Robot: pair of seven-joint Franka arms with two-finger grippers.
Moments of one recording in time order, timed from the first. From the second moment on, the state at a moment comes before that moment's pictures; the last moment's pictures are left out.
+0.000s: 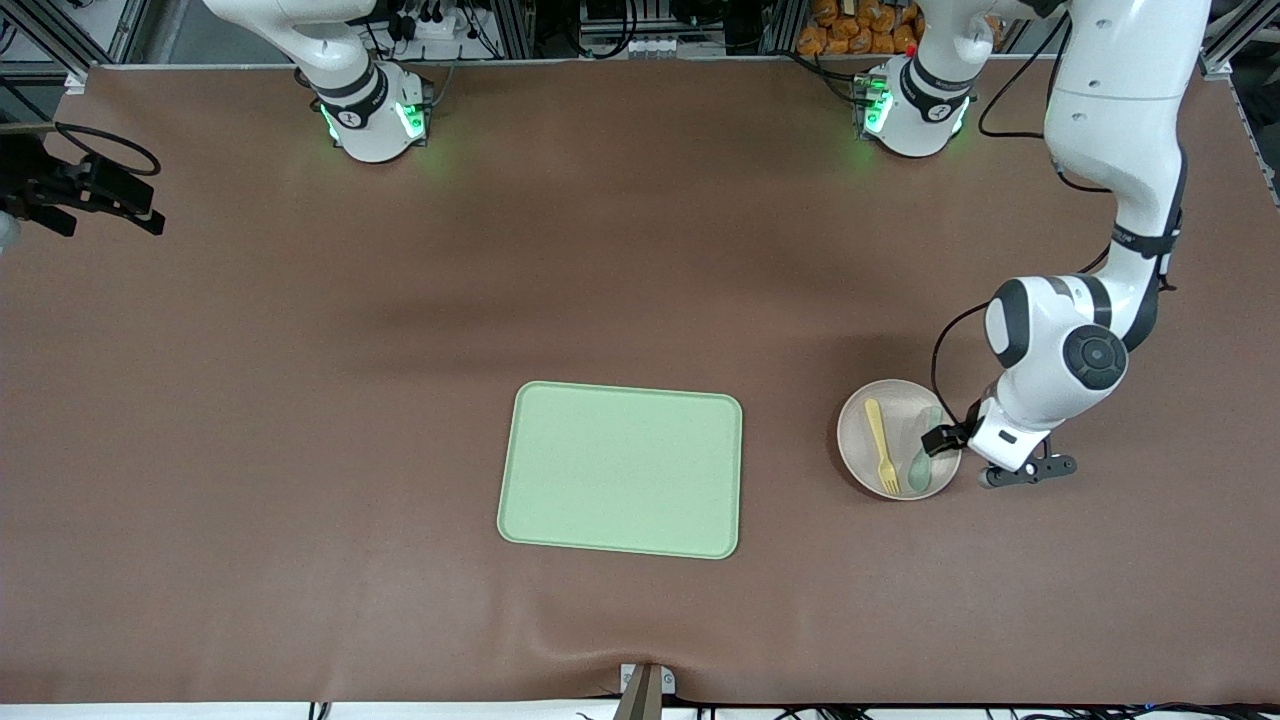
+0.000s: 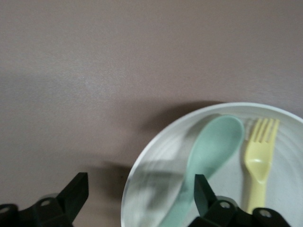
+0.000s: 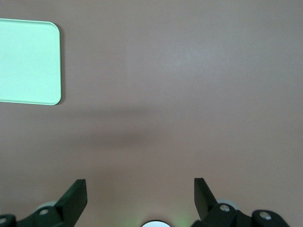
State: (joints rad) left arm -0.18 0.59 0.11 -1.90 -0.11 2.57 -0.15; right arm 0.04 -0.07 -0.05 -1.57 0.03 1.44 -0.01
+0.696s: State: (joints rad) left arm -0.17 0.61 0.11 -1.87 -0.11 2.57 -0.15; right arm 0.04 -0.07 -0.05 -1.57 0.03 1.44 -0.01
